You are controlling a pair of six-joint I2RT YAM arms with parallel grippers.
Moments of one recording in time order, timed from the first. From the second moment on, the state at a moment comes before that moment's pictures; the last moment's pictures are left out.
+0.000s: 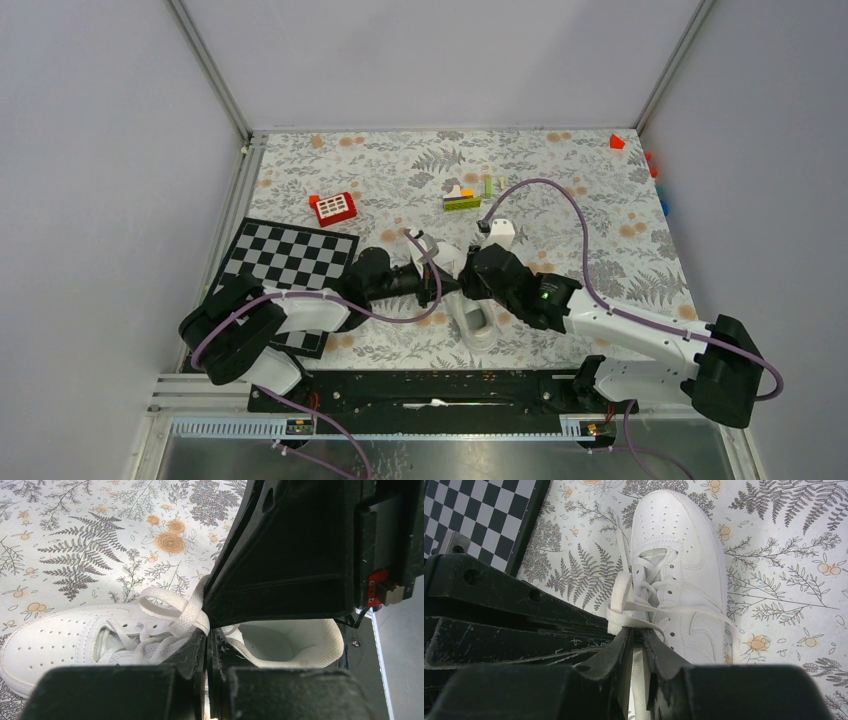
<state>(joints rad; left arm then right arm) -0.81 1.47 0.45 0.88 0.51 -0.22 1.00 1.15 0.76 -0.28 0.36 0.74</state>
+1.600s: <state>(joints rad) -0.73 1.47 0.54 0.74 0.79 -0.08 0.63 1.15 0.65 -0.13 -0.31 0.23</state>
